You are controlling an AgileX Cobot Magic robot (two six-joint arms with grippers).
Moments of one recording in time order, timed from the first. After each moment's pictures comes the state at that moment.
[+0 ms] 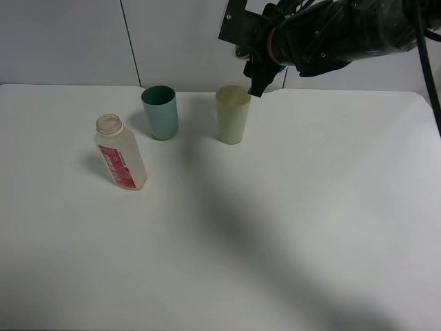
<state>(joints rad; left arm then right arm) -0.01 0.00 -0.50 -0.02 1.05 -0.01 0.59 1.89 -1.26 -1.72 0.37 0.73</state>
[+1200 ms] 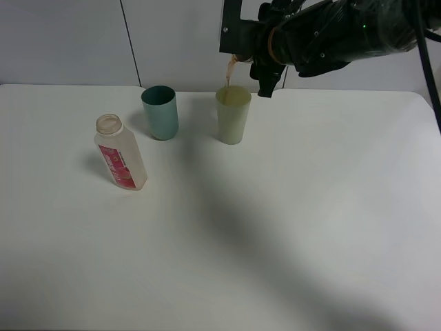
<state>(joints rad) -0.01 0.00 -0.50 -0.02 1.05 -0.01 0.59 1.89 -1.26 -1.72 0.40 0.51</state>
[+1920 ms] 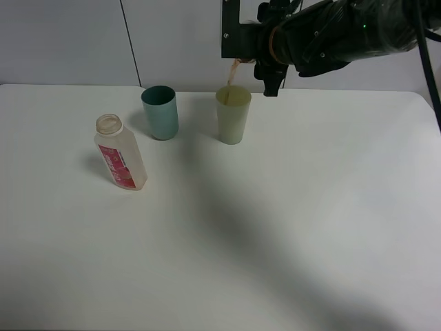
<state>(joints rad) -0.01 0.00 -0.50 -0.02 1.05 -0.01 0.59 1.89 -1.26 -1.72 0.41 0.41</state>
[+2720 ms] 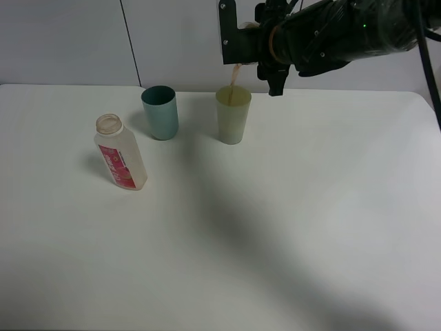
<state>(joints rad) -0.01 0.00 -0.50 -0.02 1.05 -0.01 0.59 1.89 -1.26 -1.72 0.42 0.30</state>
